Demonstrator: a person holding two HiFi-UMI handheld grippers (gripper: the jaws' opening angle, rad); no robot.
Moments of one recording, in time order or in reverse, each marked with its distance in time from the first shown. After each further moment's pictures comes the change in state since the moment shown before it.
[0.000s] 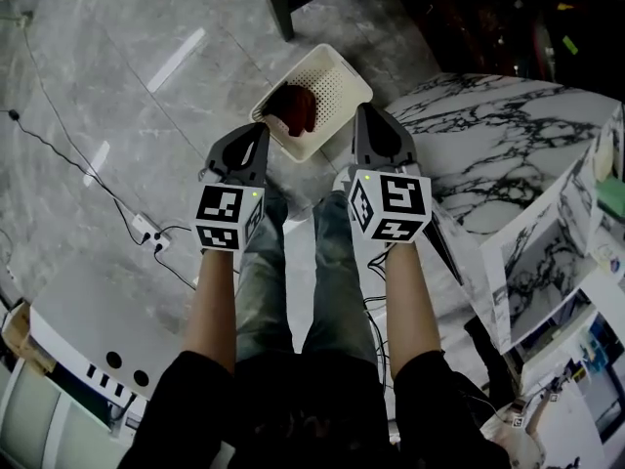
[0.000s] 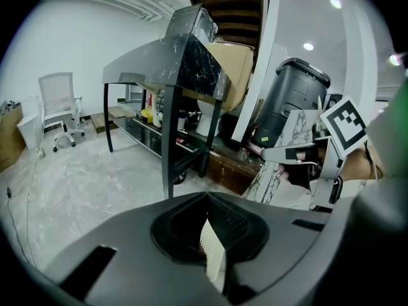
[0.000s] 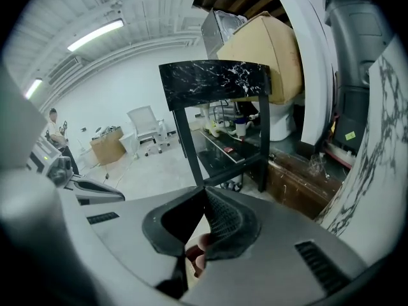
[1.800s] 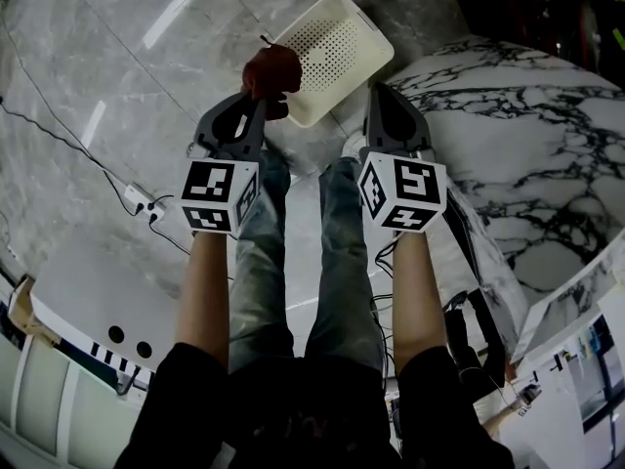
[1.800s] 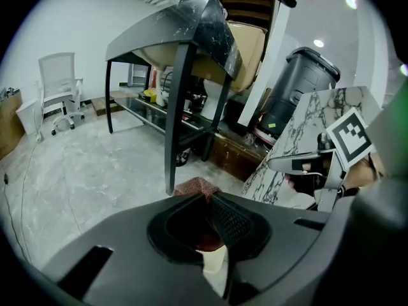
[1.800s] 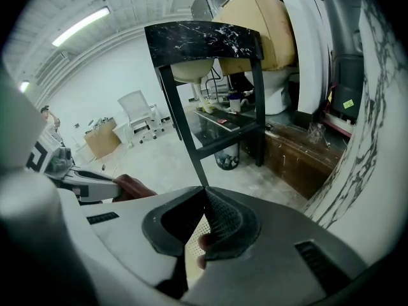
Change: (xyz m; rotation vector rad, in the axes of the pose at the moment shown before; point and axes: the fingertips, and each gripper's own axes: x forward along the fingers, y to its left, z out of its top) left arm 0.060 0.026 -0.079 -0.050 0.097 -0.006; right arm 0.053 -0.020 -0.109 0.062 0.134 -0.019
